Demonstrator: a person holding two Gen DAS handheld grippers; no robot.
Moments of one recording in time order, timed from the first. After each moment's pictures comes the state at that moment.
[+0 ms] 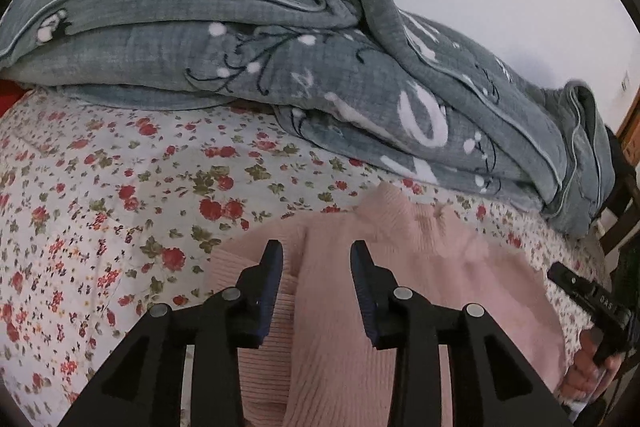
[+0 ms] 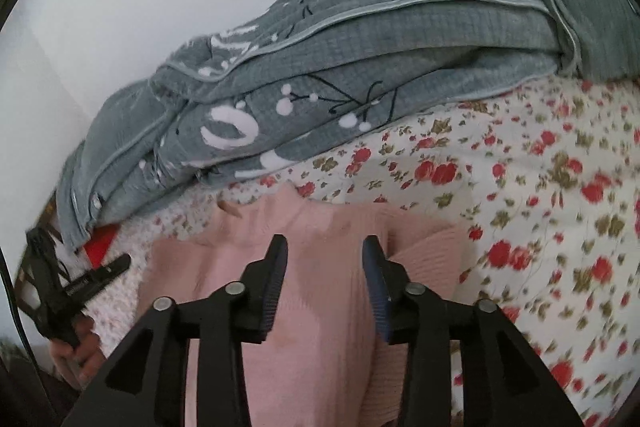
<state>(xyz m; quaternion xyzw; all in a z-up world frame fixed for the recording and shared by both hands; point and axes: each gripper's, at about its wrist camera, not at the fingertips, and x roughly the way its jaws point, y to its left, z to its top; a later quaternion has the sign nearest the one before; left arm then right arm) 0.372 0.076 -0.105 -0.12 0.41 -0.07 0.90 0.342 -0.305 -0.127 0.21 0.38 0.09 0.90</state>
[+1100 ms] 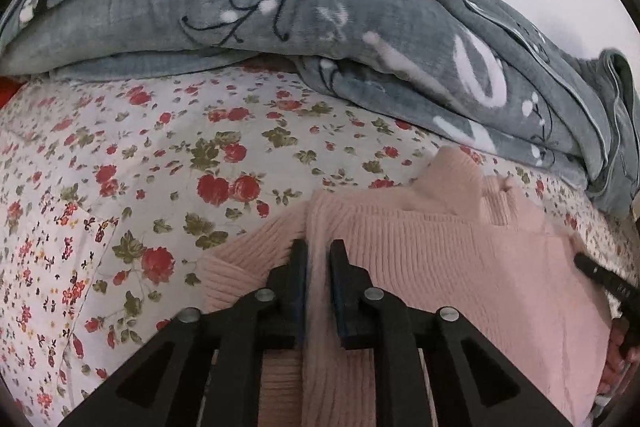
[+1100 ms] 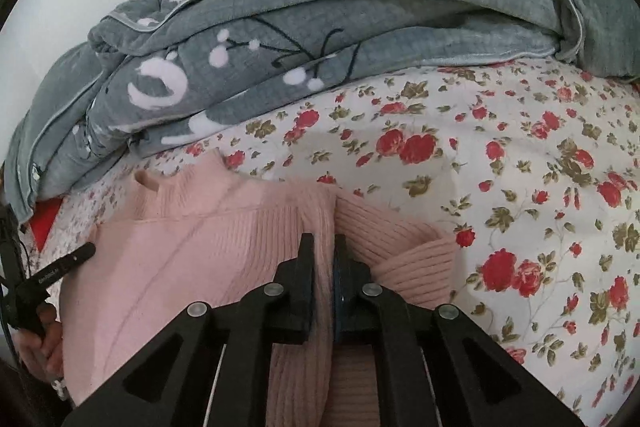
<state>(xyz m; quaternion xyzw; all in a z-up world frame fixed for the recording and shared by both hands) 0.409 0.072 -0.163 -0.08 0.44 -0.04 0.90 0.376 -0.301 -0.179 0.15 0.42 0.03 0.89</state>
